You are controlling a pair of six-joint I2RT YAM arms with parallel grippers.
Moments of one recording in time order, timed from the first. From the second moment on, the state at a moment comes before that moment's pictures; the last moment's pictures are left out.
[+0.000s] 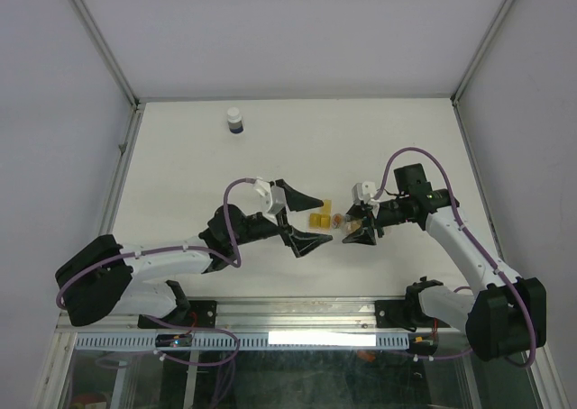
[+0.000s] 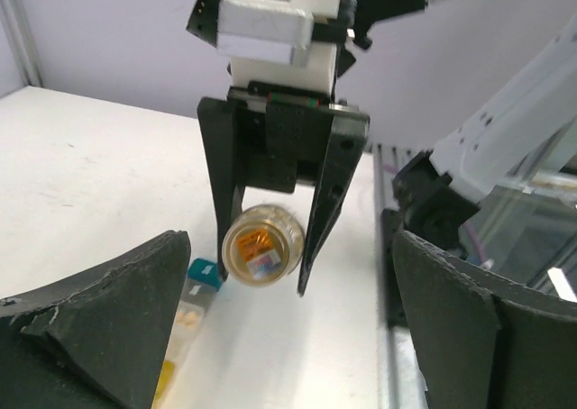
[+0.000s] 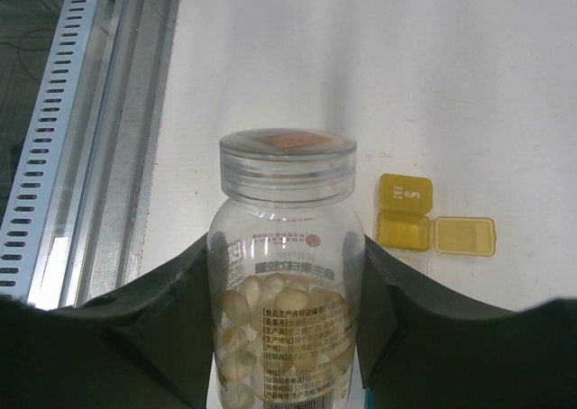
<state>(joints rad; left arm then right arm) -0.98 1.28 0.50 1.03 0.36 -0.28 0.25 1.10 0.76 -0.80 -1.14 -1.09</state>
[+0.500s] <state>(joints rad) -0.97 1.40 0.52 1.02 0.49 0.05 0.25 1.10 0.76 -0.81 -1.14 -1.11</state>
